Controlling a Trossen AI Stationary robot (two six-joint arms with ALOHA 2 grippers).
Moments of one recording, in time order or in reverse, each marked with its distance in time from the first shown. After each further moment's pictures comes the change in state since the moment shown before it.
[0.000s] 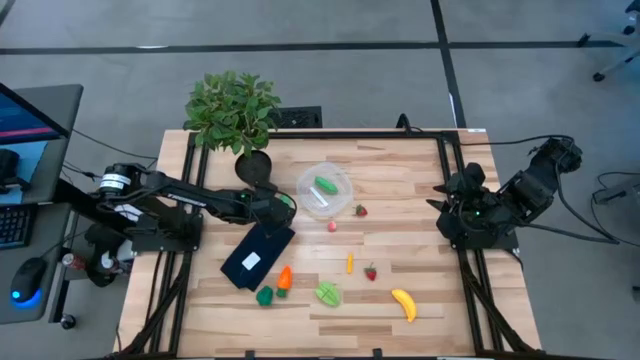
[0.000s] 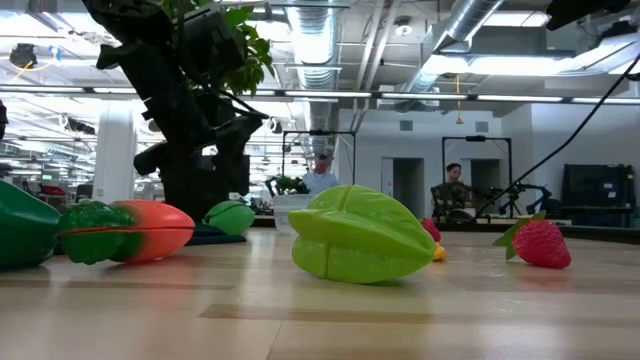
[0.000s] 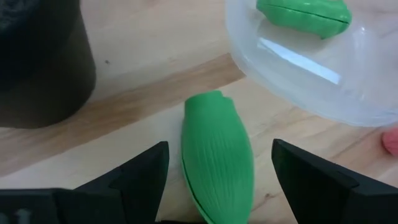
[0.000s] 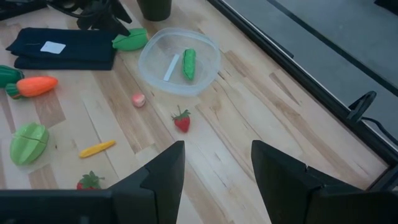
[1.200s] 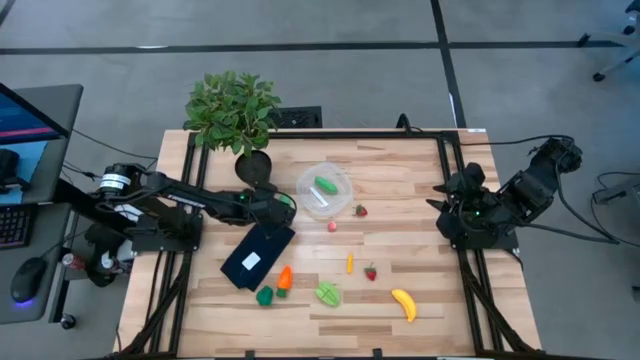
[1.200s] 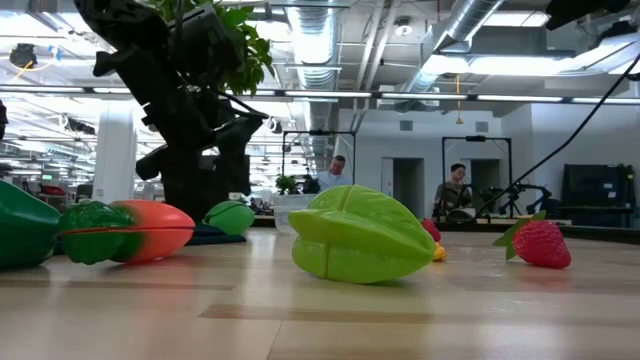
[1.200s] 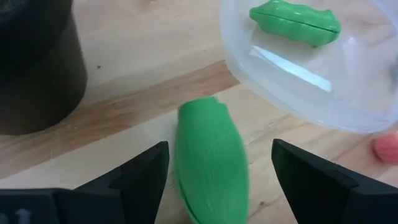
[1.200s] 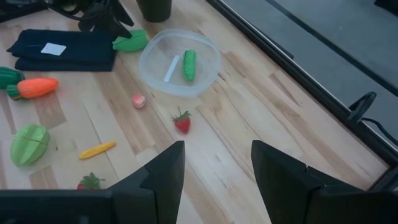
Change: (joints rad) left arm -0.009 -0.001 -0.037 0.096 -0.015 0.007; right arm 0.000 0.000 0.000 0.006 0.004 0.000
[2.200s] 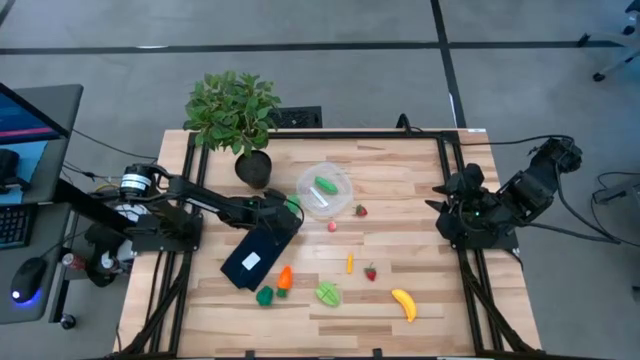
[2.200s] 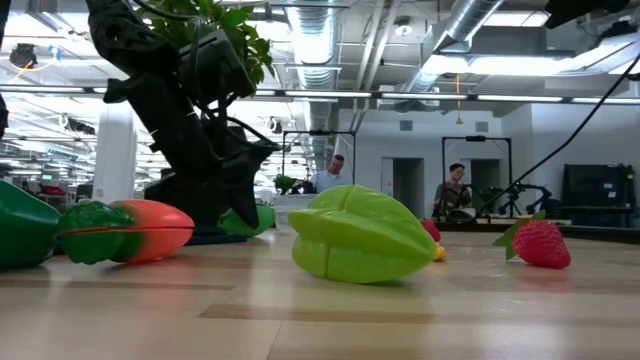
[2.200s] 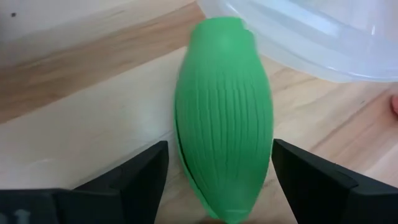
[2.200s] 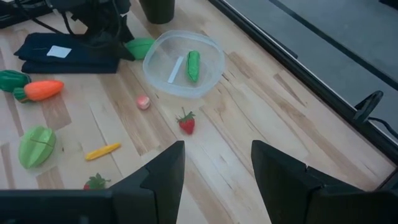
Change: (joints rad) left arm -0.003 0.165 0.001 0.145 0.107 0.053; right arm 0.000 0.000 0.000 0.016 -0.004 0.000
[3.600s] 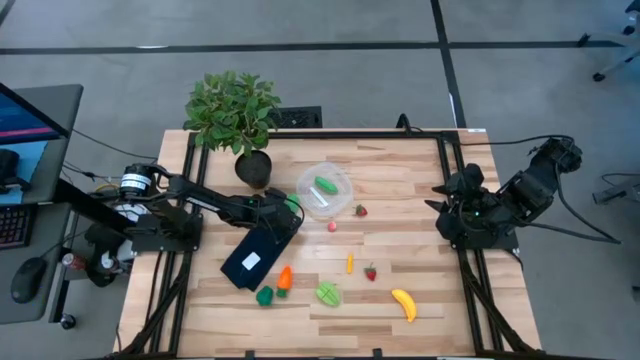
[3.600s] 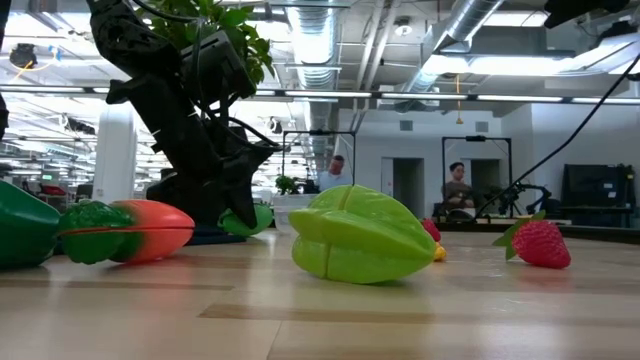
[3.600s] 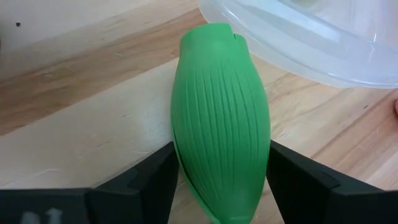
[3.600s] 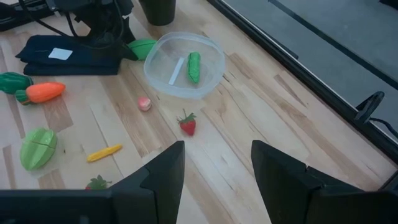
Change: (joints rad) left arm 0.009 -0.002 0.000 -0.002 -0.004 0.013; right arm 0.000 0.000 0.000 0.007 0.004 0.000
